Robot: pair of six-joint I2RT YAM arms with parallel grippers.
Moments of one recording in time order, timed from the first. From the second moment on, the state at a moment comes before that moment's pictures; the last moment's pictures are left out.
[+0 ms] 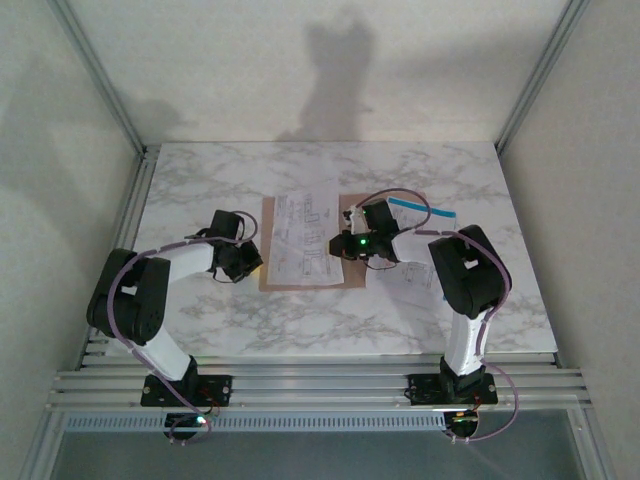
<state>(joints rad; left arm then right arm) -0.22 1.66 0.81 -0.28 0.30 -0.89 0.48 1.90 0.99 0.06 -0.67 0.51</state>
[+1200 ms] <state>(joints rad) -0.22 1.66 0.82 -0.30 0.30 -0.89 0.52 1.94 1.02 0.09 -0.69 0.58</state>
